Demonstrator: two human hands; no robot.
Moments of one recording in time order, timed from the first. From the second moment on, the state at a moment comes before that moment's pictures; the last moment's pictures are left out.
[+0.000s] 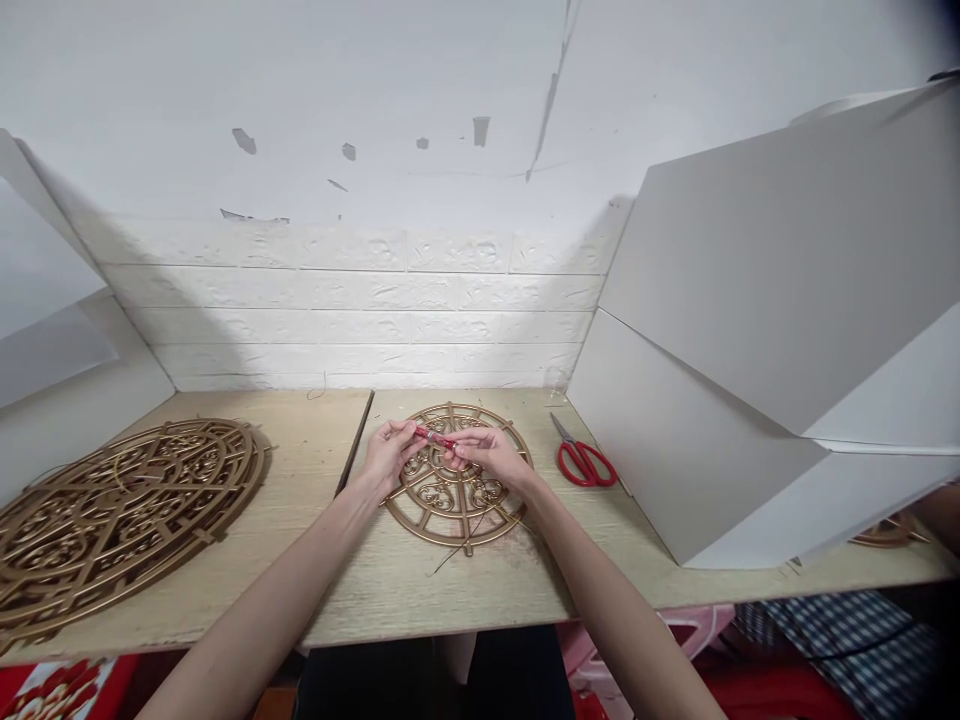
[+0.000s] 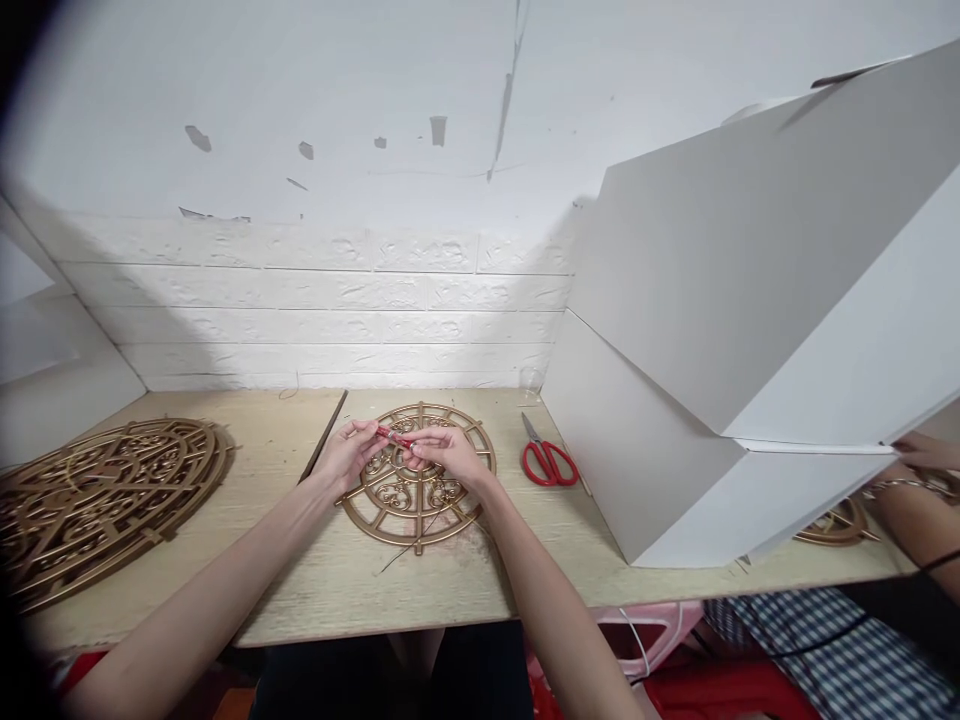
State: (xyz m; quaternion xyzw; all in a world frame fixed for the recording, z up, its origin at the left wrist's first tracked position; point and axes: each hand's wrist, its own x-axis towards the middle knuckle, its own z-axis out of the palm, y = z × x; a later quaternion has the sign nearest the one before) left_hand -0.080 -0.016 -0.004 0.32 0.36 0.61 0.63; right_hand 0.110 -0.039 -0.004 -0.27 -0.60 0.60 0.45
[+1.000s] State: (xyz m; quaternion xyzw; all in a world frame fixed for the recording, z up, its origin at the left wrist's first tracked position) left_hand -0.080 -0.015 -0.005 0.34 0.38 0.60 0.62; right_hand 0.106 -0.040 0.000 -0.28 -0.61 0.58 0.45
